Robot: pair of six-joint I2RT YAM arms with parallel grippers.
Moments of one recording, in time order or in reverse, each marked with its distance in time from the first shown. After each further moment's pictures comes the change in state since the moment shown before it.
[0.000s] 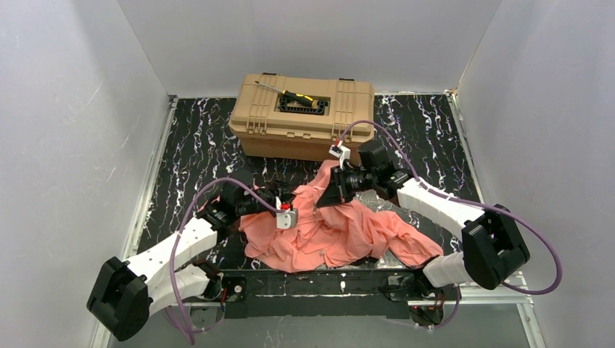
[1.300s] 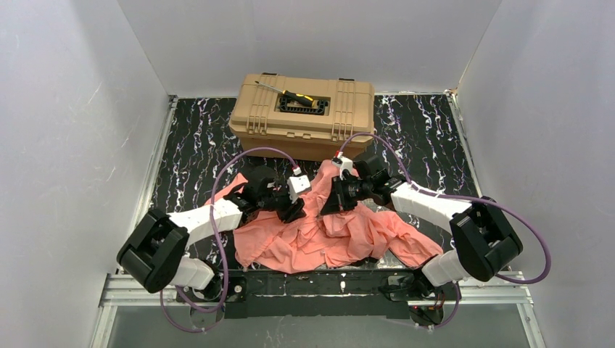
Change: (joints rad) left arm -0.018 0.350 0.043 0.021 -0.036 -0.845; right arm 0.020 0.066 -0.077 0.000 0.177 0.023
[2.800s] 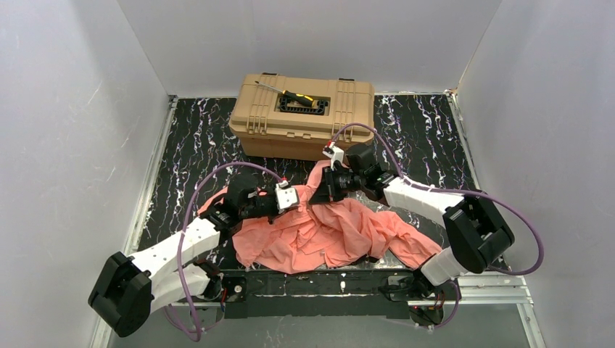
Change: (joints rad) left arm 0.005 -0.328 -0.090 -0.040 0.026 0.209; right arm 0.038 0.056 0.085 0.124 0.002 0.046
